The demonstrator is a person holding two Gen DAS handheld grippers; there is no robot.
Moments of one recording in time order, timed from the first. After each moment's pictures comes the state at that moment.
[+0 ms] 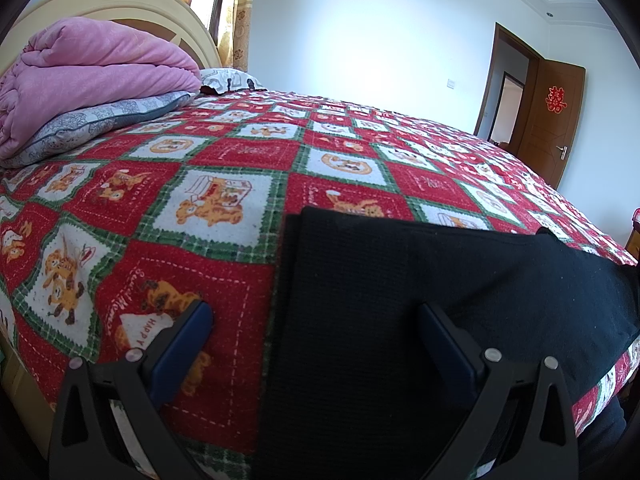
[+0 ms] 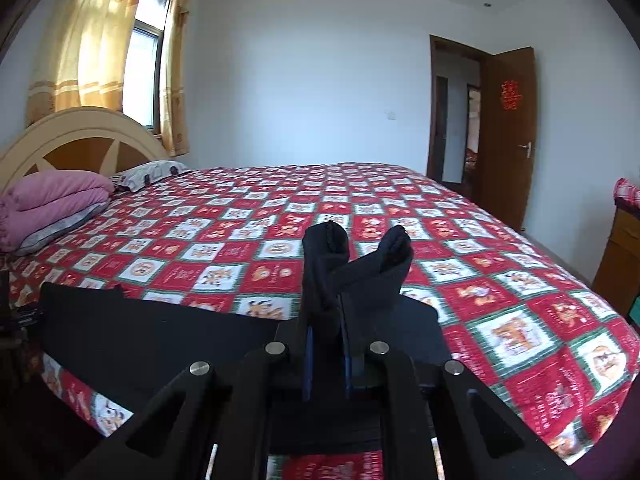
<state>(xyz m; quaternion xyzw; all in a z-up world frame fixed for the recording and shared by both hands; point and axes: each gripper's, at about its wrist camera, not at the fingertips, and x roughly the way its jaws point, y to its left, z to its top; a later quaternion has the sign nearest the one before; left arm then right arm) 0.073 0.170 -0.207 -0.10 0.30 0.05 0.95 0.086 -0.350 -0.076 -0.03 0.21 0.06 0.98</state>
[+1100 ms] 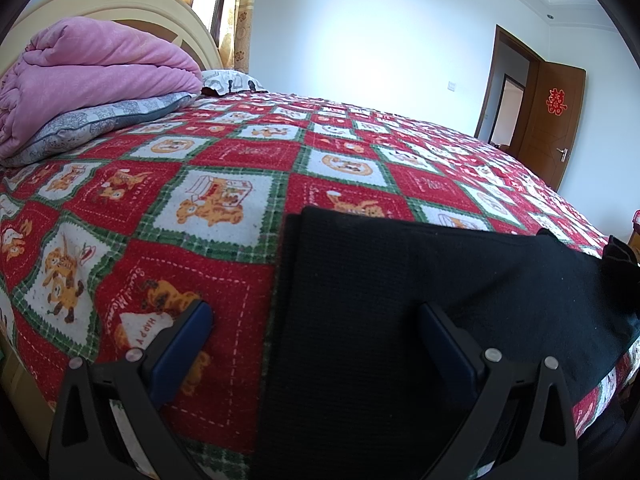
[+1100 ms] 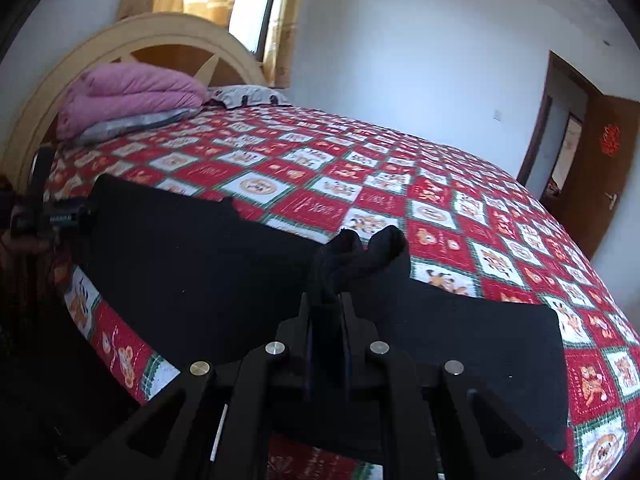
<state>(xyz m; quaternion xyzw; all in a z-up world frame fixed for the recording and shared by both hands) 0.071 0.169 -0.207 -0.10 0.30 0.05 0.95 0.095 -0.185 -0.147 -0.17 0.27 0.20 0.93</state>
